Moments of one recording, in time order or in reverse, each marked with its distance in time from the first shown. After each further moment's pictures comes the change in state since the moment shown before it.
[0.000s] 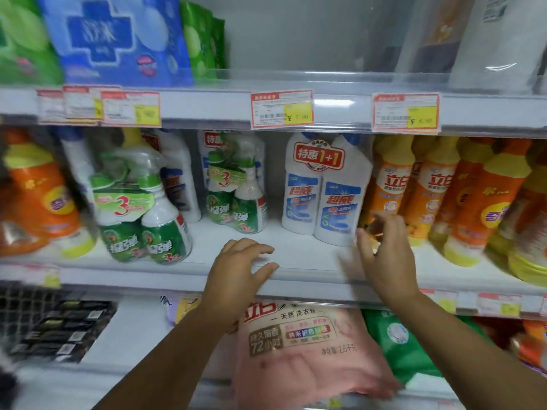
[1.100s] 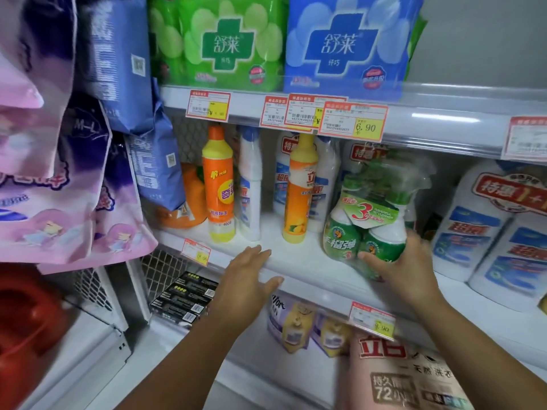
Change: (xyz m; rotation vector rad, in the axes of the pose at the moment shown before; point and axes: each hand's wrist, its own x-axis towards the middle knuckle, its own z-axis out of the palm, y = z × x) left_hand -0.059 -0.156 -0.132 0.124 0.043 -0.412; right_hand 0.005 -0.137 0.167 0.202 -0.404 0.144
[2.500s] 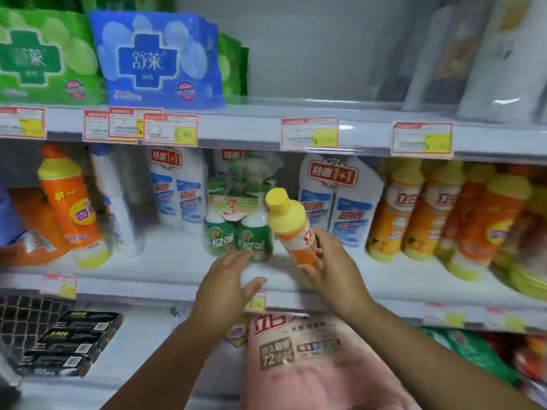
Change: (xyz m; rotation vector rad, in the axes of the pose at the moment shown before) left_hand -0.008 0.134 0.082 -0.012 -0.084 0.314; right_hand -0.062 0.031 -0.110 -0.113 -0.030 -0.192
